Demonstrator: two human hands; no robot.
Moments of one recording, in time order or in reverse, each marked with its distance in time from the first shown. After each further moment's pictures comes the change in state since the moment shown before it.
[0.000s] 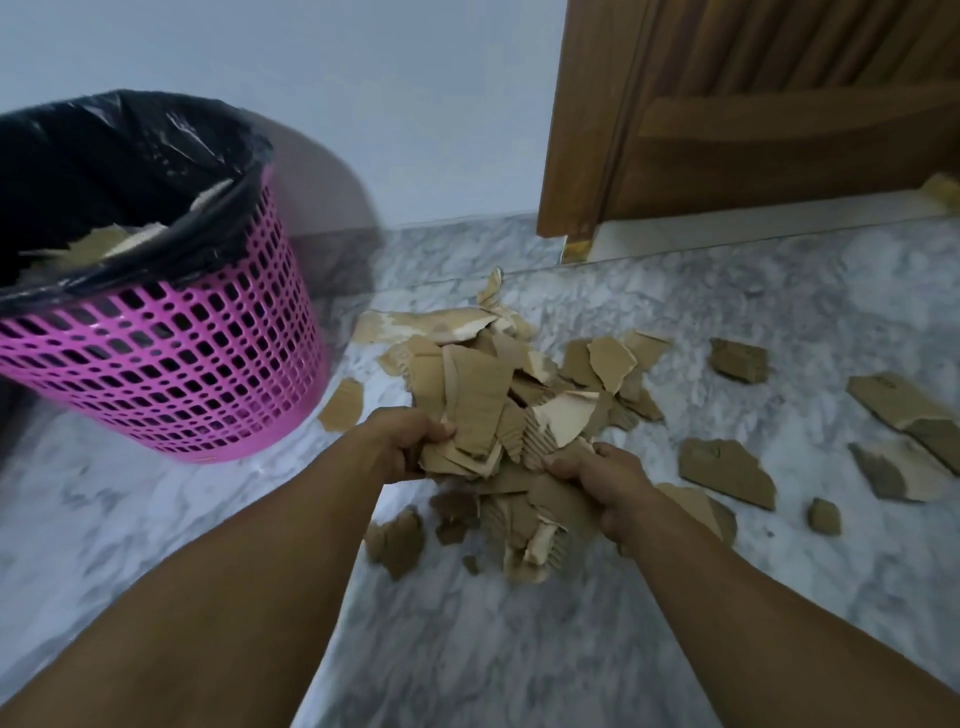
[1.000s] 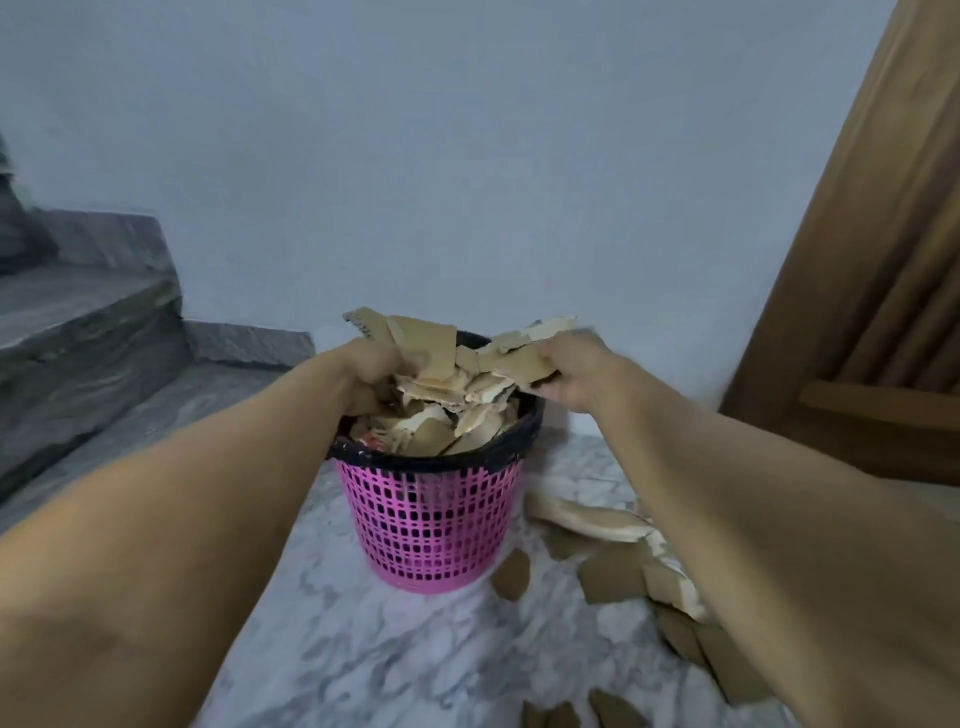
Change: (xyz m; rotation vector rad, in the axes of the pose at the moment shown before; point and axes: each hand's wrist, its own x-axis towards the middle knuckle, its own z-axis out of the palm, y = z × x) left_hand -0.225 0.150 -0.276 -0.068 0.366 0.493; right_hand -0.202 -0.268 0.256 -0.018 -0.423 -0.448
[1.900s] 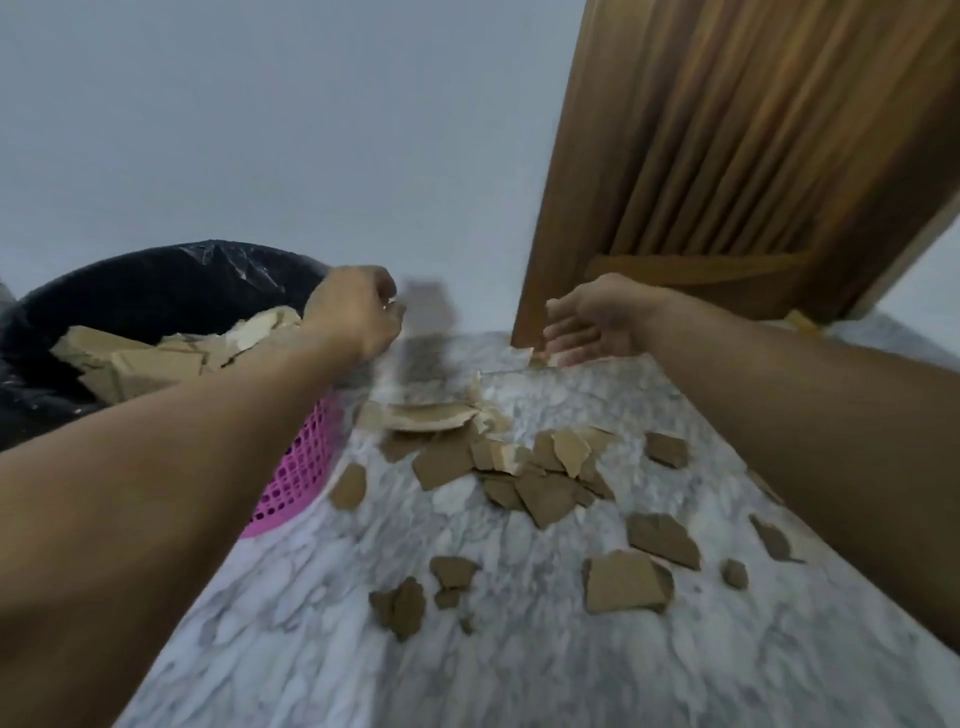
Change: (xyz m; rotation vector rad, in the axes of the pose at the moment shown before) left_hand -0.019 0.000 0.192 0.796 0.097 0.759; right_hand -0.056 0.010 -0.226 -0.475 0.308 0.151
